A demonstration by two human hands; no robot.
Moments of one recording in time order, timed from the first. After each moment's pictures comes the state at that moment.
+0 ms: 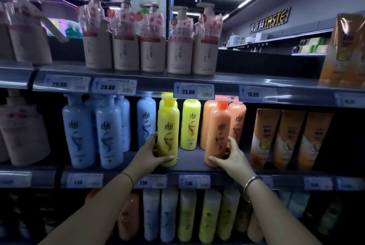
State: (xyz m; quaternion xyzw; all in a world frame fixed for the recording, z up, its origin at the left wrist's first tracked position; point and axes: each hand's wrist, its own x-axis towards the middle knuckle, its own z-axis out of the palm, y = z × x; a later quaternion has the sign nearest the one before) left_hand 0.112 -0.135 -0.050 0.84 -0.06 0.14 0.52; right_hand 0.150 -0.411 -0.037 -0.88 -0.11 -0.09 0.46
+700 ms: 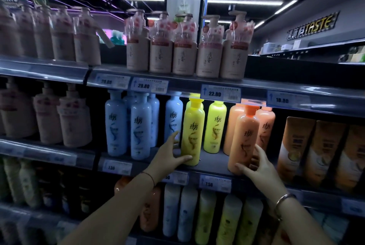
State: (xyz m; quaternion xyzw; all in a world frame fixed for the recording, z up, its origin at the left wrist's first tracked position) left_hand 0.083 -0.137 -0.050 0.85 0.00 0.19 0.50; right_hand 0.137 -0.423 -0.042 -0.86 -0.15 -0.09 0.48
